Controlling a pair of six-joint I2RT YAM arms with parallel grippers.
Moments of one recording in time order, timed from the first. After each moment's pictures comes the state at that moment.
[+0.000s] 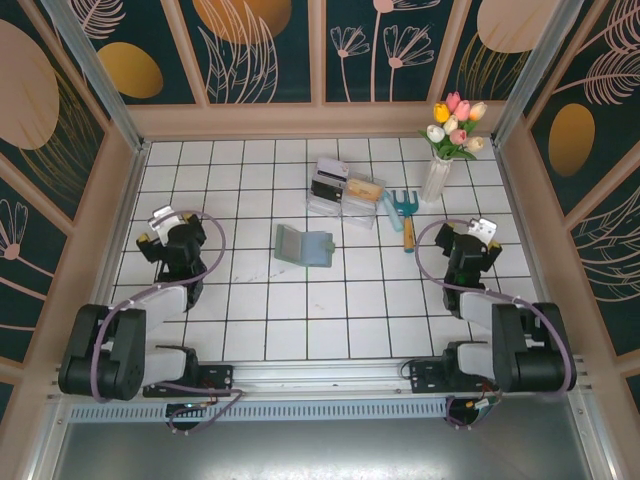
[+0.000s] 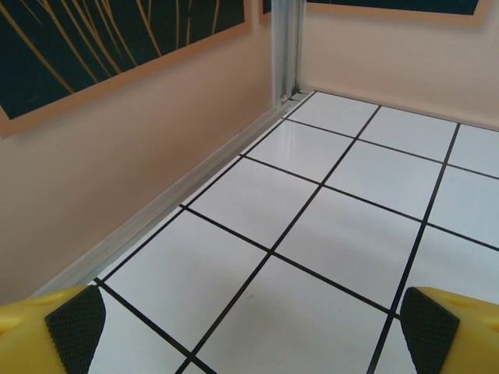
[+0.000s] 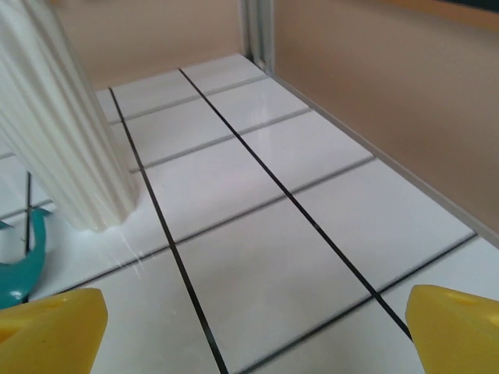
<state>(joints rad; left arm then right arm) -0.08 1.31 0.31 0.71 -0.62 -0.17 0.02 1.31 0.22 0.80 0.39 0.19</state>
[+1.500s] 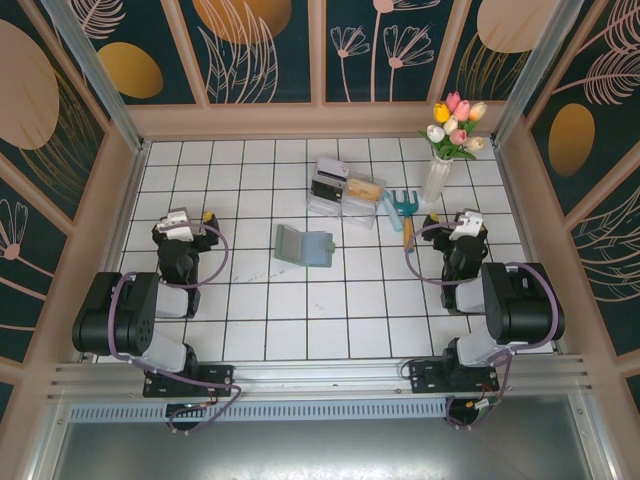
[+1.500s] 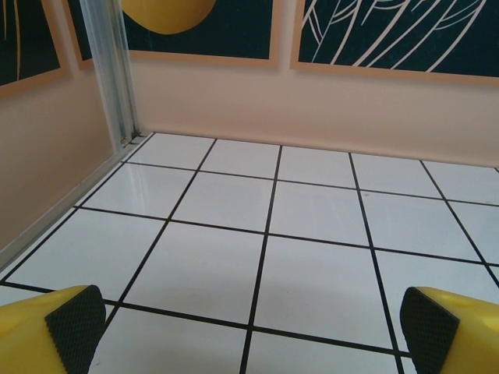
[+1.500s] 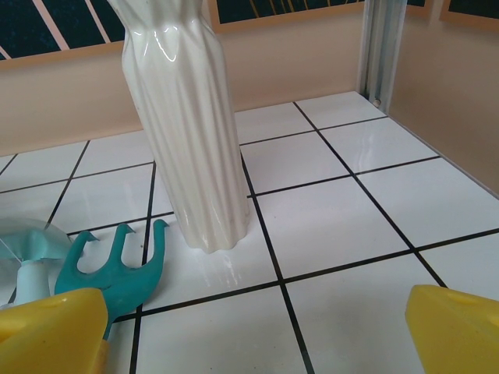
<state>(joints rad) -0.02 1.52 0.22 1.19 -0.16 -0.09 0.00 1.53 0.21 1.15 0.13 0.13</state>
